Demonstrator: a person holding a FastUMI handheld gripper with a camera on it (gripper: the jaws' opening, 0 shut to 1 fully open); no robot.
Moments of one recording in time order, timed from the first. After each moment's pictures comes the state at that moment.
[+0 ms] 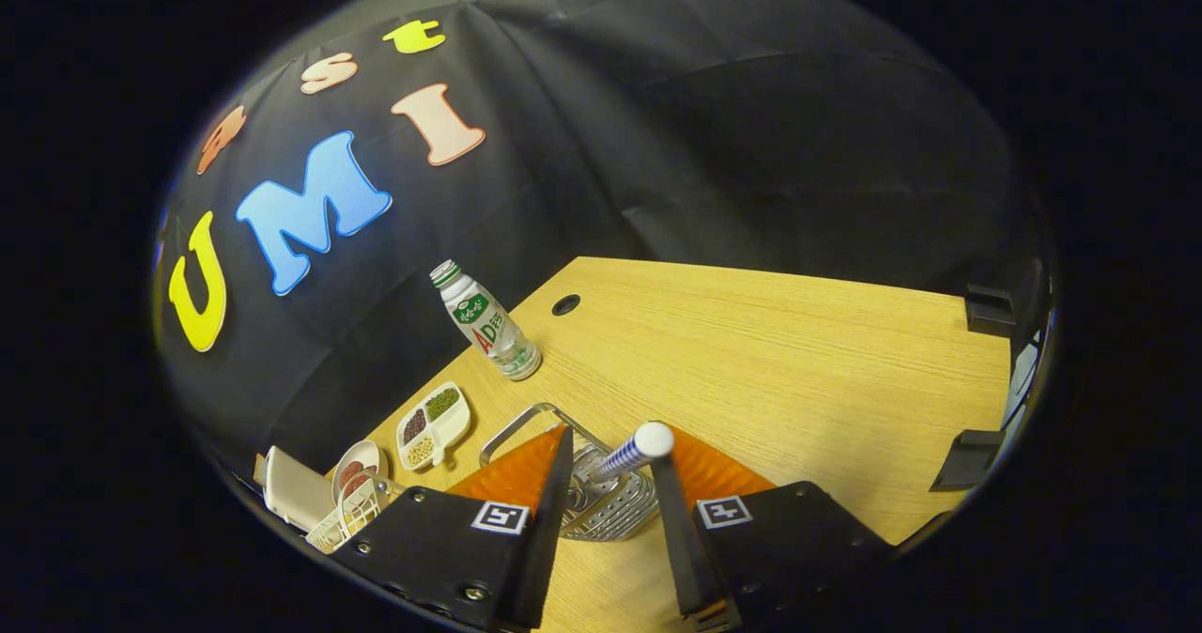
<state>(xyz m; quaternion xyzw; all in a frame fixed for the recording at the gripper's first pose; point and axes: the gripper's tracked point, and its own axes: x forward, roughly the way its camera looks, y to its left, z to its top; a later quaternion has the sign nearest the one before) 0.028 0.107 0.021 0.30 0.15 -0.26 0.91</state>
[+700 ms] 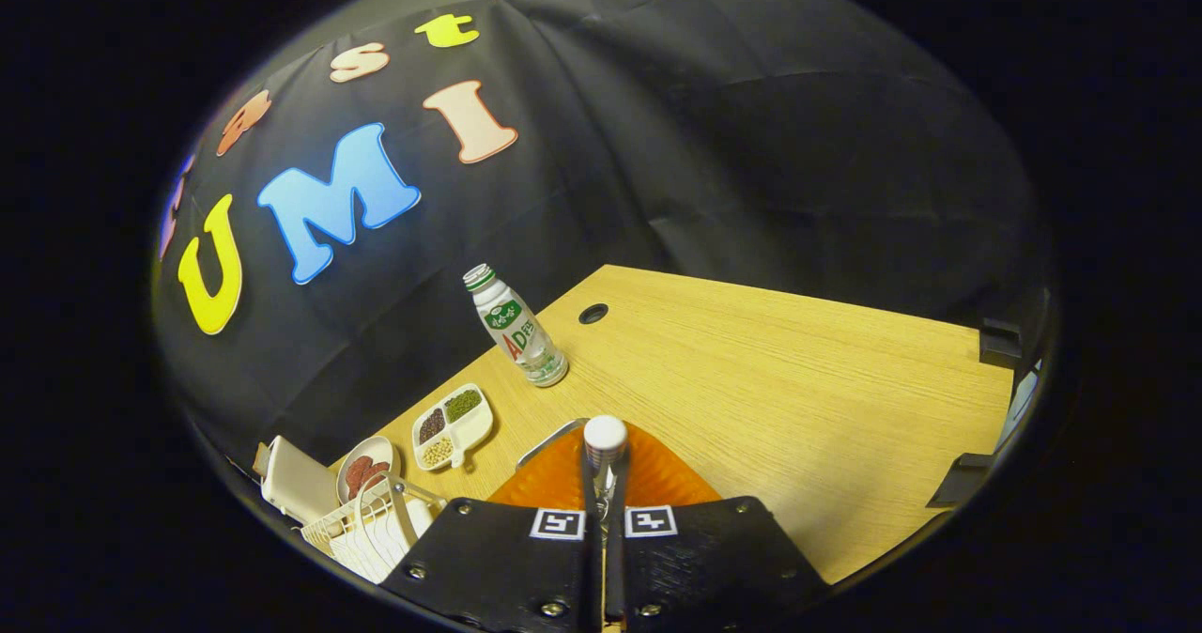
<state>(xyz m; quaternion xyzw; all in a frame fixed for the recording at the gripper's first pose) 0.039 0.121 0.045 0.26 0.15 -0.25 0.92</state>
